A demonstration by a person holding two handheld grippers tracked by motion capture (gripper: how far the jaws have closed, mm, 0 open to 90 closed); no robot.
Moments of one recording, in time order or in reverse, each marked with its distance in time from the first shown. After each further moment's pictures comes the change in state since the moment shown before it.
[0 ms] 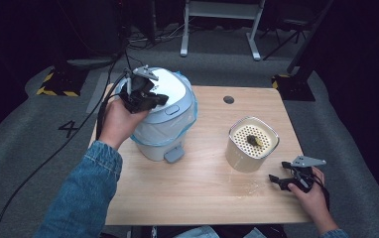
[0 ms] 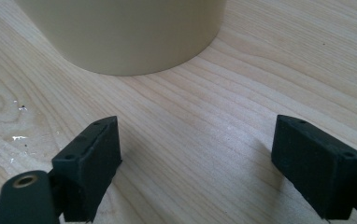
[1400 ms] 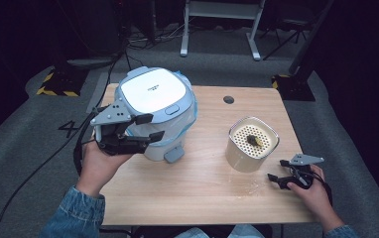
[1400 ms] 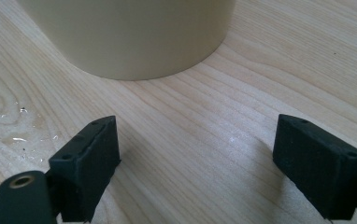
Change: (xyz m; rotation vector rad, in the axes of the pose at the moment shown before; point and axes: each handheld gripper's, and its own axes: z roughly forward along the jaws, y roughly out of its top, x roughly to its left) left arm -0.066 -0.077 -0.061 -0.279 -0.040 0.032; right arm -0.004 0.005 0.005 0.004 0.029 -0.028
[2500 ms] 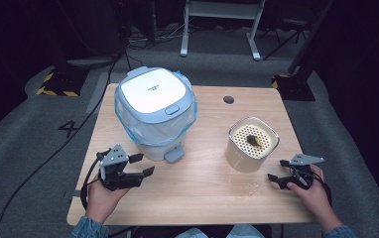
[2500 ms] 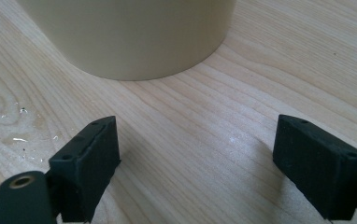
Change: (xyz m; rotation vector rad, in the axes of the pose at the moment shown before) left arm 0.002 -0.140 0.036 0.114 0.046 -0.170; right arm 0.000 0.000 0.000 -0.001 0.000 -0.001
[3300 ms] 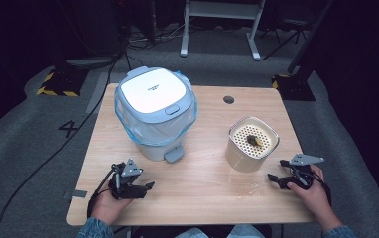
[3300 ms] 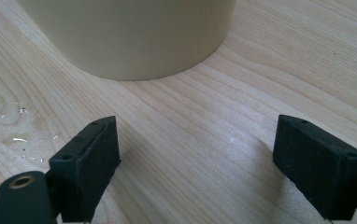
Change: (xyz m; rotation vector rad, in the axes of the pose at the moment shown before) left arm 0.005 -0.051 0.047 0.254 0.113 0.046; right arm 0.000 0.000 0.000 0.000 0.000 0.000
